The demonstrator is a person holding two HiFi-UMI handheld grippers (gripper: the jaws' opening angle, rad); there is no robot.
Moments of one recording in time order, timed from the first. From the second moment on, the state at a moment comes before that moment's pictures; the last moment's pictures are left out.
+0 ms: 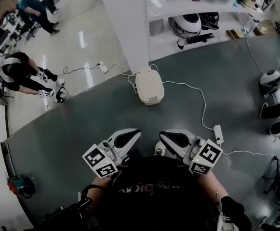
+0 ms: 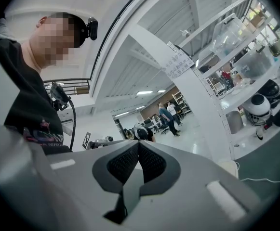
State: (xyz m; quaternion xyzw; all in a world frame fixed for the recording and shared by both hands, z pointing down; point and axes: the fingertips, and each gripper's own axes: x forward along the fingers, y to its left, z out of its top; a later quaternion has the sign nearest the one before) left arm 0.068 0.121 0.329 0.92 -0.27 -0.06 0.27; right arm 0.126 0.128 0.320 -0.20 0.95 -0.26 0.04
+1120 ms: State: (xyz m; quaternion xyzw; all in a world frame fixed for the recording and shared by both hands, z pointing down) left arm -0.084 0.070 0.329 0.95 -0.20 -0.03 0.23; right arm -0.018 0.082 0.312 -0.31 0.92 -0.24 0.06
